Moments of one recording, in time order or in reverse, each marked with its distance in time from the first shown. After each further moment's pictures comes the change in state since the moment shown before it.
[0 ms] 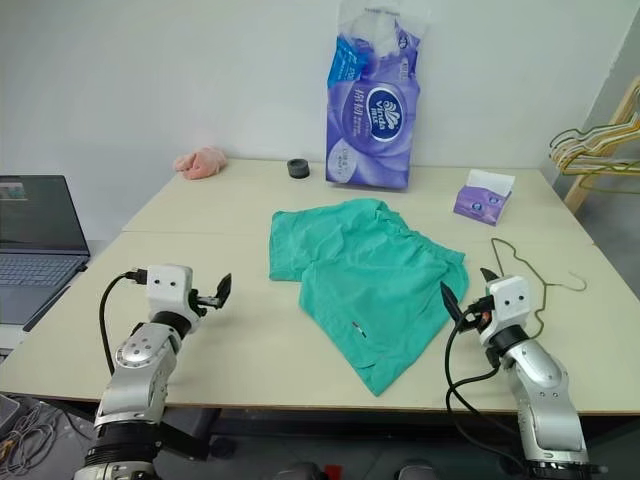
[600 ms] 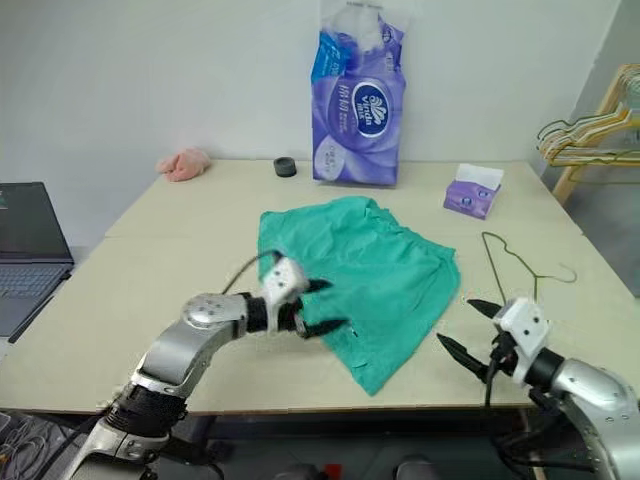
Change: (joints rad) left arm -0.205 0.132 -0.543 -0.315 -0.144 0.417 -0.707; right arm 0.246 -0.355 -0.099 -0.309 0.205 0.217 0.323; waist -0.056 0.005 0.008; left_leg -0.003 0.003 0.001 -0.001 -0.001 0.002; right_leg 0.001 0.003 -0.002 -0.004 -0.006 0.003
